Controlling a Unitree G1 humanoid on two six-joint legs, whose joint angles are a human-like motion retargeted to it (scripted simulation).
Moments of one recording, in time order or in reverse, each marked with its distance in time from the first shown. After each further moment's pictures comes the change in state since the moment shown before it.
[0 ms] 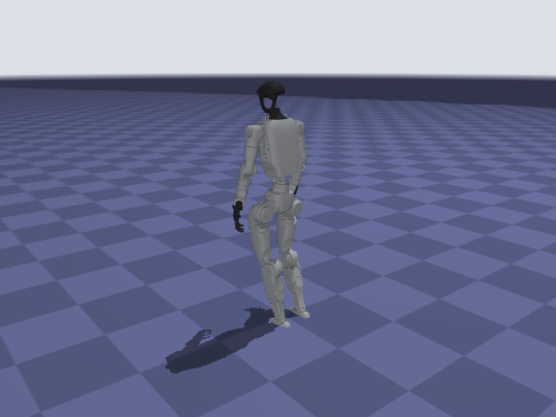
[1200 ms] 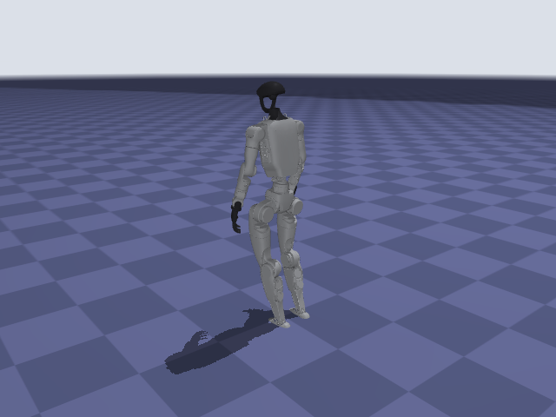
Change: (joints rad) left arm 0.003 0.039 0.012 0.001 0.014 0.001 0.023; right arm 0.021 0.041 0.005 0.012 -0.025 0.004 0.026; waist 0.014 -0.011 0.020; left_leg 0.022 0.034 -0.012 0.062 -0.049 -0.017; right_leg 0.103 0.037 -0.028 -0.099 0.023 -0.009
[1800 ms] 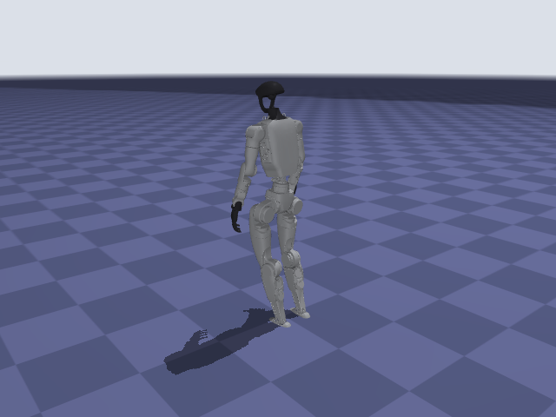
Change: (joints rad) left arm -0.016 -0.018 0.023 -0.004 -0.038 -0.009 0.003; right arm -0.003 -0.016 0.006 0.026 -0.016 -0.001 -0.008; waist 0.004 0.009 -0.007; left_leg -0.029 -0.004 -0.016 0.008 -0.006 -0.001; right_leg -0.004 -0.005 -0.026 -0.028 0.006 0.006
